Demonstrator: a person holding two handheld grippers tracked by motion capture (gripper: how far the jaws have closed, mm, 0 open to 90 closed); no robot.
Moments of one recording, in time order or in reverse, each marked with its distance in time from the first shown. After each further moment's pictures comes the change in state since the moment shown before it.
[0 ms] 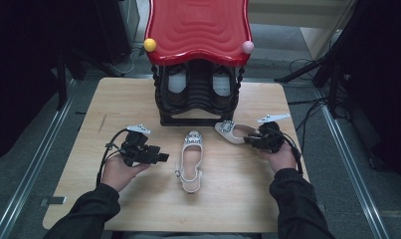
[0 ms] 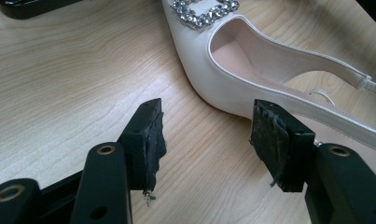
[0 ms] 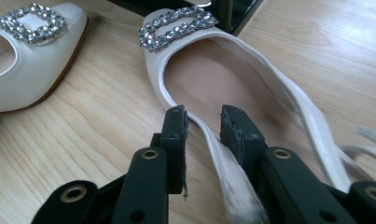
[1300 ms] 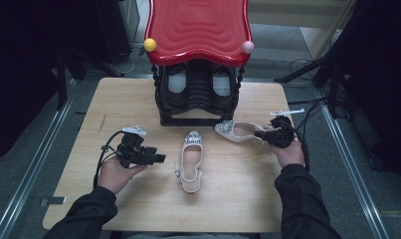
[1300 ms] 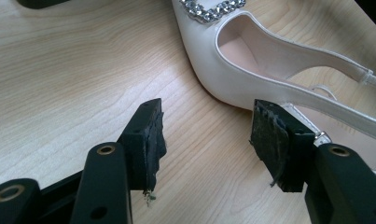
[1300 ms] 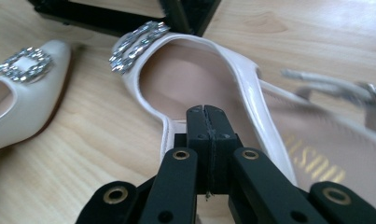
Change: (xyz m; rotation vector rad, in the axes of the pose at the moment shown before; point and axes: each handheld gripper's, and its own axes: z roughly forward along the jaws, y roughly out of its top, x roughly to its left) left arm 0.003 -0.005 -0.004 -0.010 0.001 -0.016; right arm -0.027 0.002 -0.019 -0.003 0.029 0.196
